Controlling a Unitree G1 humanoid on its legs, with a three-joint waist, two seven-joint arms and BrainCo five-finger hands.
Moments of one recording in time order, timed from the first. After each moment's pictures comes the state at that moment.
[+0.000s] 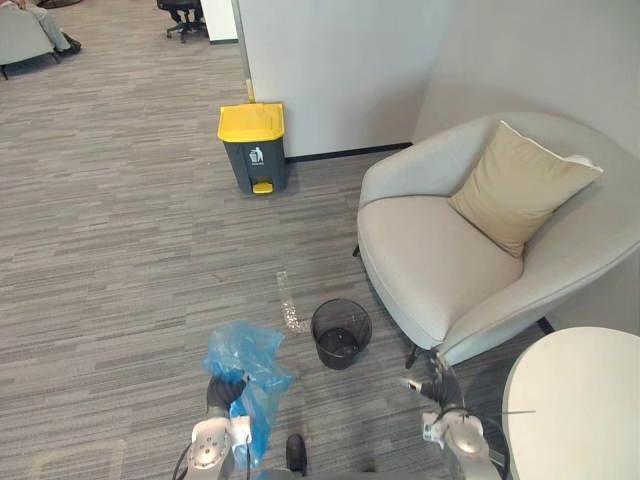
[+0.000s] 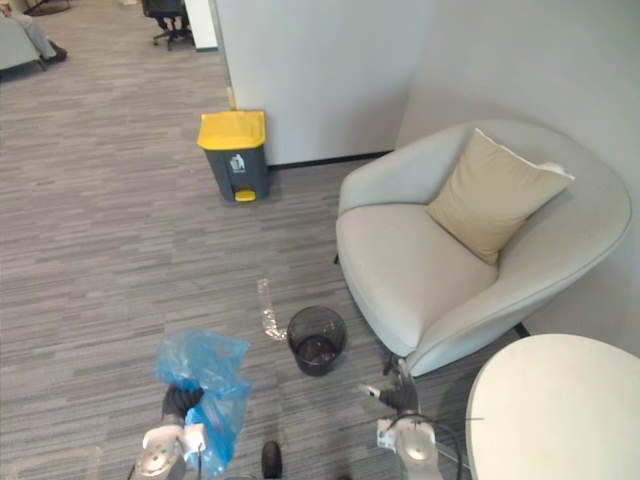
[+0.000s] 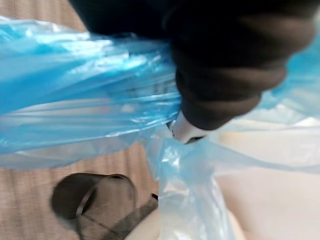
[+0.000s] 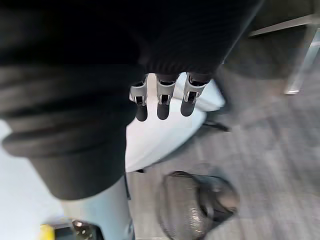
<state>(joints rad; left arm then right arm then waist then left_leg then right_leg) 0.24 0.08 0.02 0.56 -0.09 -0.22 0.12 0.14 -0.06 -0.08 0.69 0.01 -0.19 -0.10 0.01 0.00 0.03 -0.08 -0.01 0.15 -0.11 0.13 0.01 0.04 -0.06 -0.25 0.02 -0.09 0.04</state>
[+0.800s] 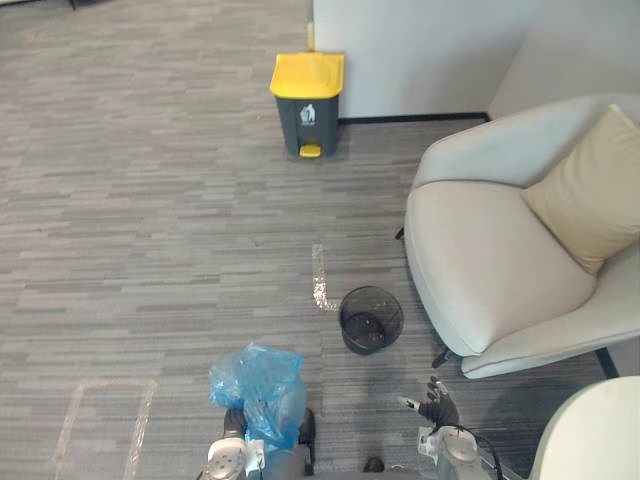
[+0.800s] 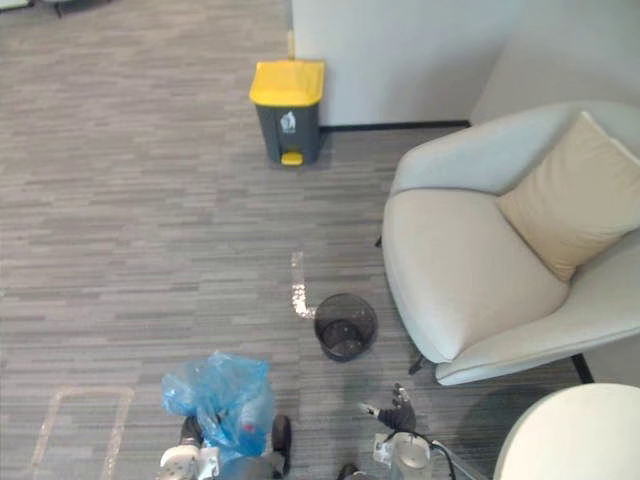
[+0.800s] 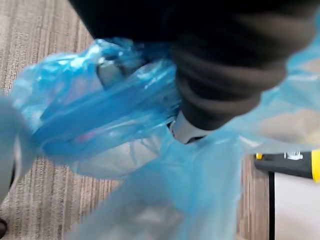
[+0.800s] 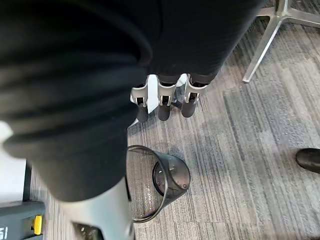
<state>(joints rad) 0.21 0.04 -0.02 0.64 -0.09 -0.20 0.11 0.03 -0.06 -0.11 0.81 0.06 -0.16 -0.14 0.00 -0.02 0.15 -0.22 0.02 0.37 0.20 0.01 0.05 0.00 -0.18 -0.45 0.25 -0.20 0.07</state>
